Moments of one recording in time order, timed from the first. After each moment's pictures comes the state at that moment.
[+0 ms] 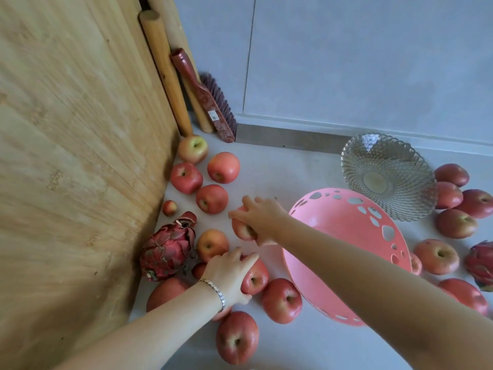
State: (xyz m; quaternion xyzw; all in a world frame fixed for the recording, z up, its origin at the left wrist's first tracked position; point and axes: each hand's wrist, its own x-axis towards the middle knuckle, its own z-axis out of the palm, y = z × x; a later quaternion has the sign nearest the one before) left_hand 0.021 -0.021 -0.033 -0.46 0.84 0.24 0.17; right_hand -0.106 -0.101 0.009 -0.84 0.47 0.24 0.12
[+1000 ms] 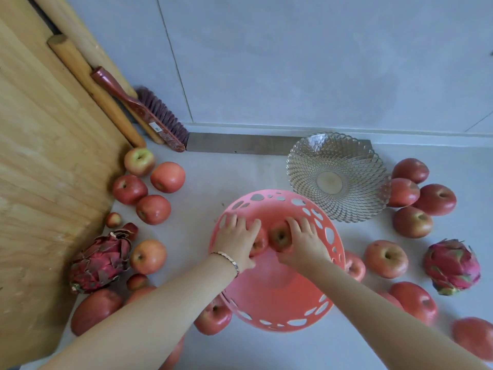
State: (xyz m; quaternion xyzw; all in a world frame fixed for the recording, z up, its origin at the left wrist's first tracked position) left_hand -0.146 -0.055 -0.020 -0.50 0.84 0.13 0.18; right_hand -0.310 -0.019 -0.038 -0.61 0.74 -0.03 0.27
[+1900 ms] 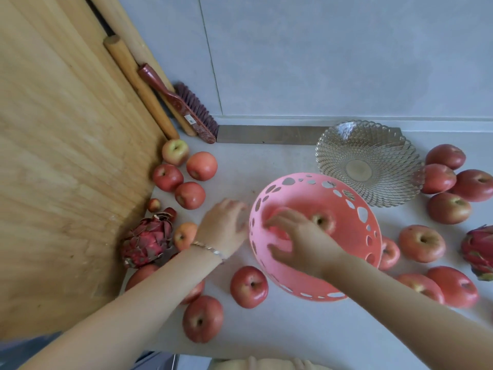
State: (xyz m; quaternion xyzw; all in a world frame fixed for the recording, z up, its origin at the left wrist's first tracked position) left_hand -0.057 -0.039 0.029 -0.59 0.77 0.23 -0.07; right_hand -0.235 0.008 0.044 -0.77 0.56 -0.14 0.29
